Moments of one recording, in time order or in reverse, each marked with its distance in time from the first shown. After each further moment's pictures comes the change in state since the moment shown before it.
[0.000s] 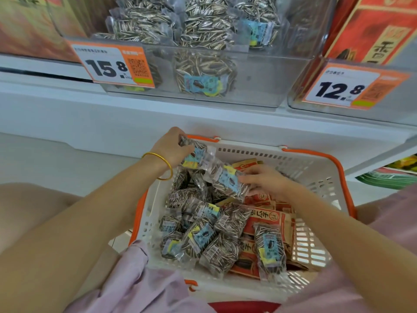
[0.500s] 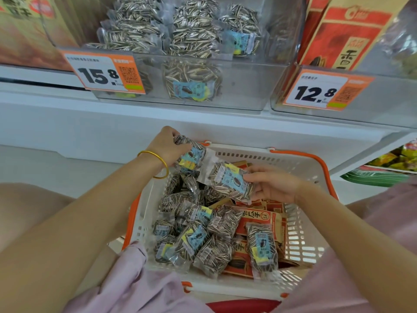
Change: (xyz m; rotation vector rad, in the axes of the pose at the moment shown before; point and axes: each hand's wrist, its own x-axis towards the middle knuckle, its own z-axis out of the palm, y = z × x) left_hand 0.000 0.014 0.000 -0.106 0.009 -0.018; right_hand -0.050 -0.017 -0.022 0.352 -0.214 0.029
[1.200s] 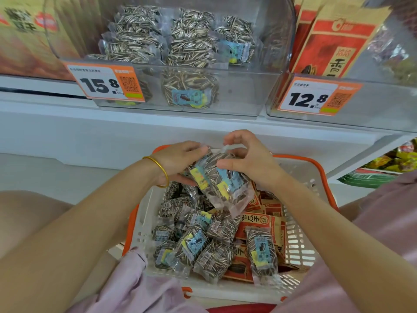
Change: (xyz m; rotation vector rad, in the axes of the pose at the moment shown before) left_hand -0.025 0.021 0.006 -0.362 -0.423 -0.087; right_hand -0.005 -0.043 0.054 -0.365 0.338 -0.589
